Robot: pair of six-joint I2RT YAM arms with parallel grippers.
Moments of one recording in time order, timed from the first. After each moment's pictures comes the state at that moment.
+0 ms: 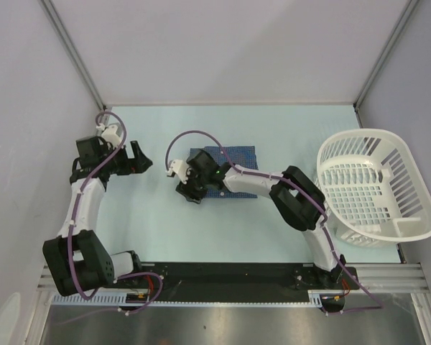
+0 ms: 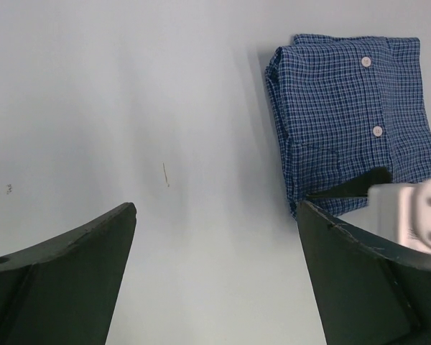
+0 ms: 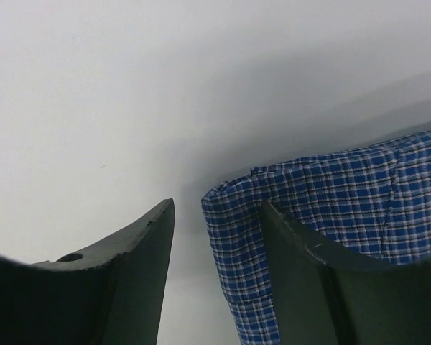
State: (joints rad) left arm 0.25 1.24 0.91 -0.37 0.56 0.00; right arm 0.93 2.13 1.55 -0.23 -0.26 -0.29
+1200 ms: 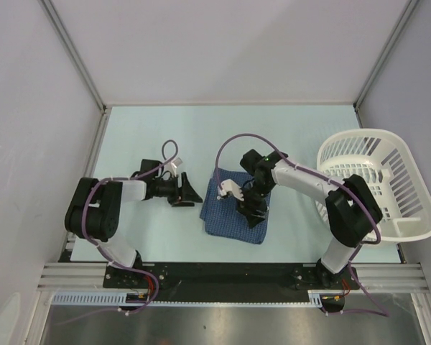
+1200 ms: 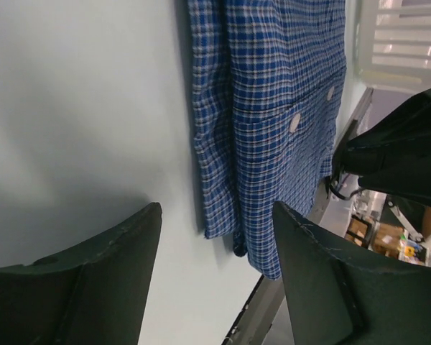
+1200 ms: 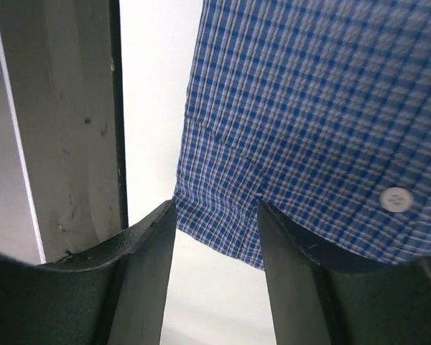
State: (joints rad) left arm -0.12 1.65 0.66 -0.02 0.93 -0.35; right arm 0.70 1.71 1.20 -1.03 -0.62 -0.89
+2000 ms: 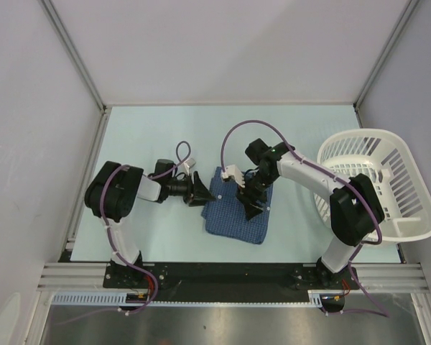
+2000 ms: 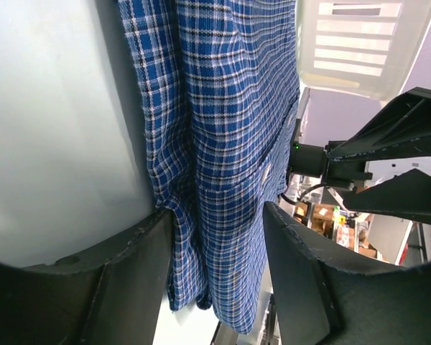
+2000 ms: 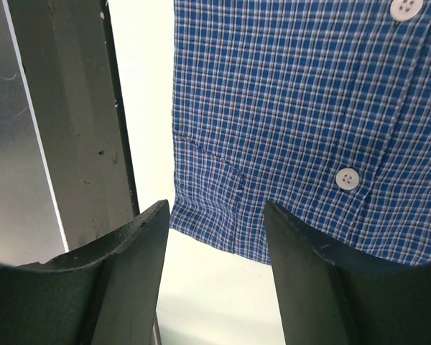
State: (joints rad) left arm -0.27 1.90 0.66 0.44 1.03 -0.70; right arm 0.63 1.70 1.30 -1.03 -0.68 -0.73
